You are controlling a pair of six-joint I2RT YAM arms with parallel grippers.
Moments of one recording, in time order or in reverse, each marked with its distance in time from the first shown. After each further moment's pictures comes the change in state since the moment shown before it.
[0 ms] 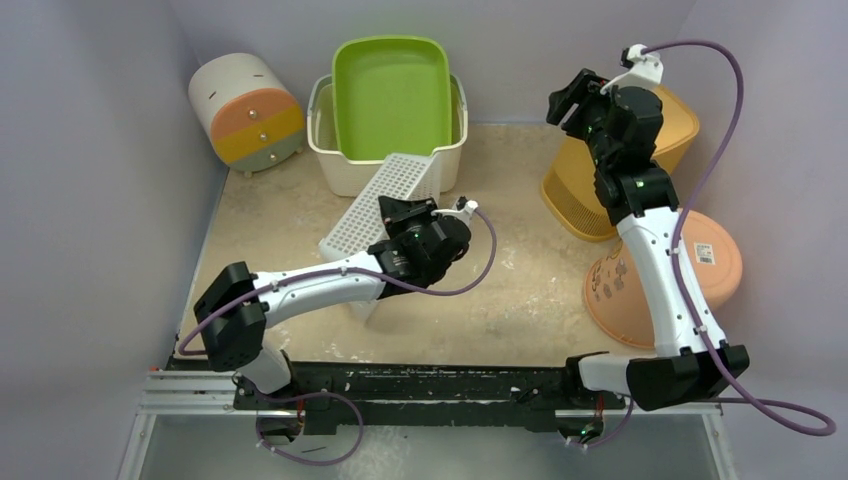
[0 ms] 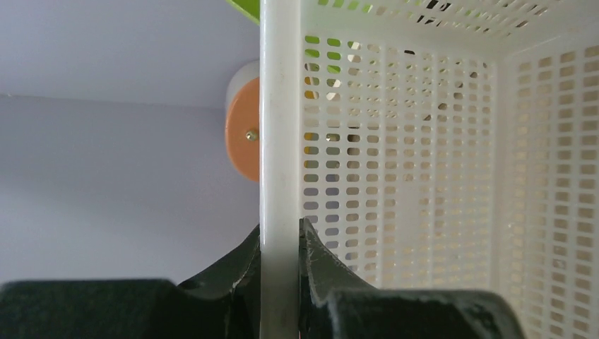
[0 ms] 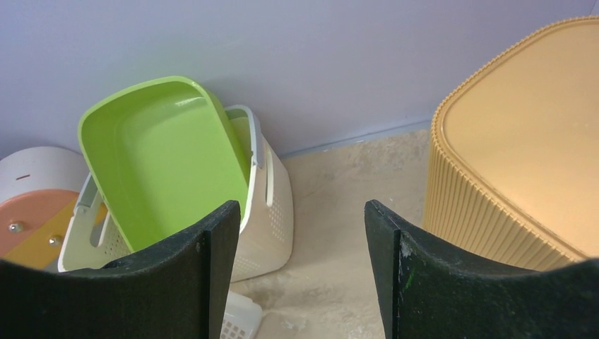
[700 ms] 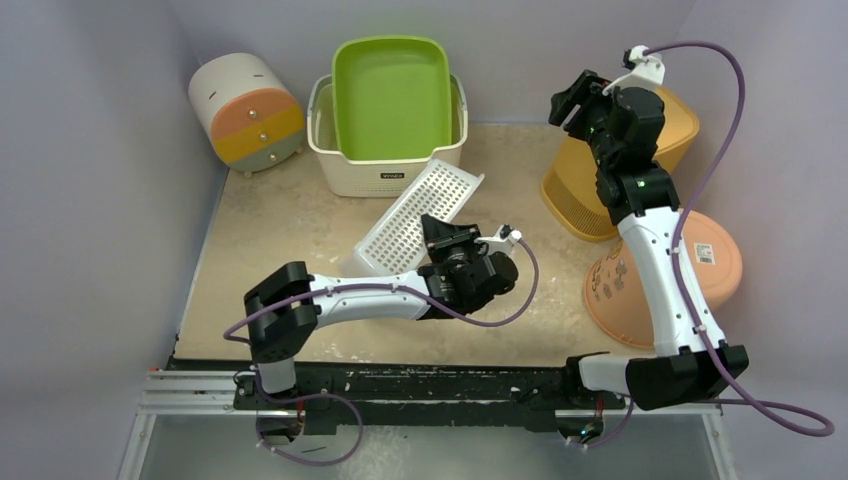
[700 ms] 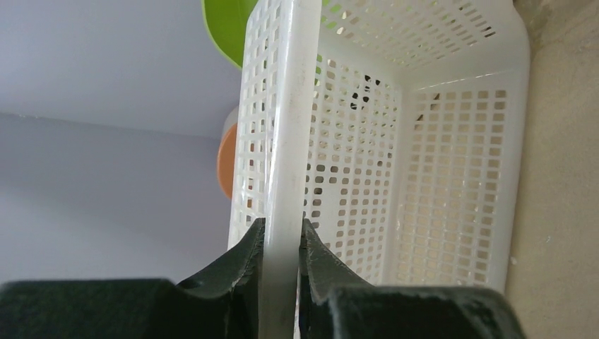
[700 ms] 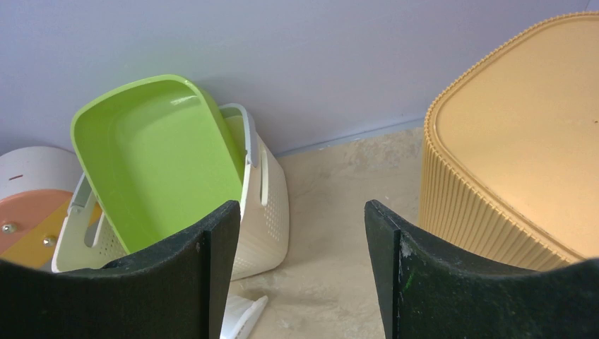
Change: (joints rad) left arm -0.172 0.219 0.142 0.010 -0.080 -0.152; right arm -0.022 0.000 -0.009 0.003 -0.016 -0.001
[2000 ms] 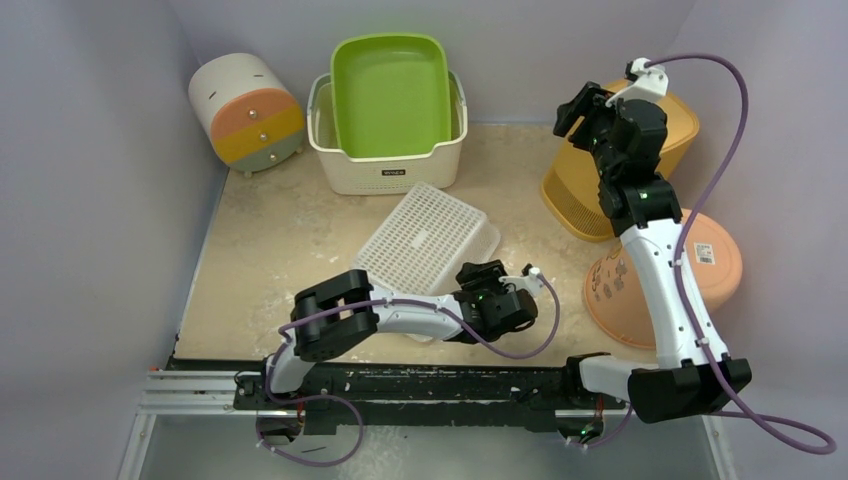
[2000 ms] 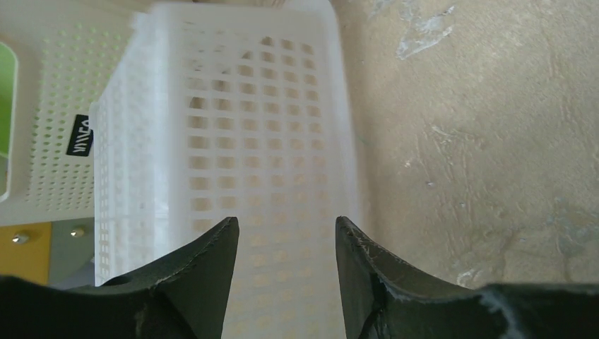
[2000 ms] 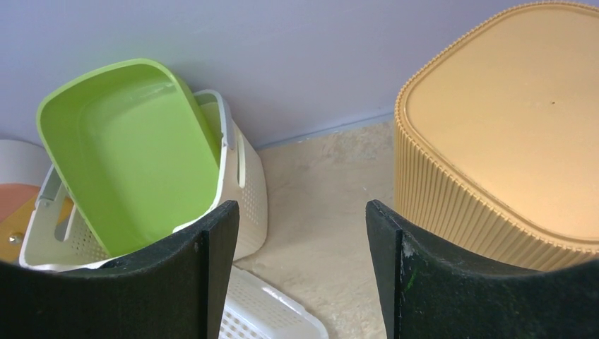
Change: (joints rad) left arm -0.089 0.241 0.053 0.026 0.343 -0.478; right arm -0.011 -0.060 -0.072 -0.002 0.027 -0.037
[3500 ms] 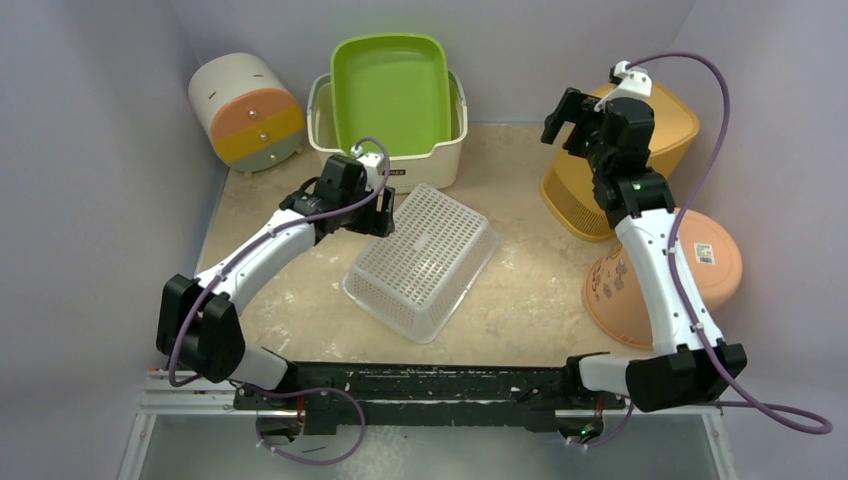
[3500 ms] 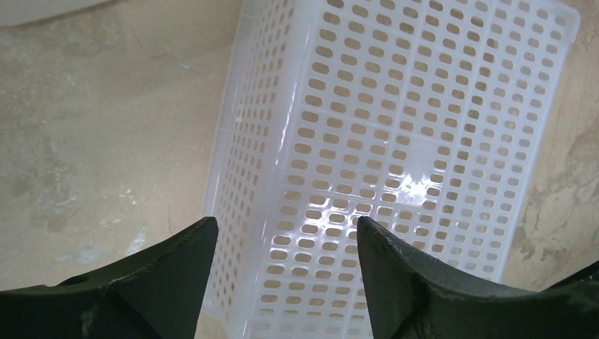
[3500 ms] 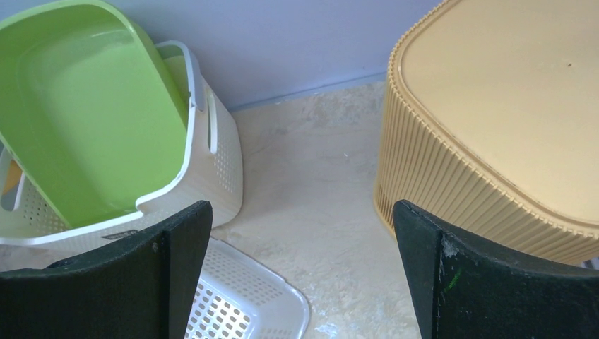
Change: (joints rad) left arm 0.874 -0.596 -0.209 -0.358 1.075 -0.362; right arm 0.000 0.049 0.009 -0.082 -0.005 -0.040
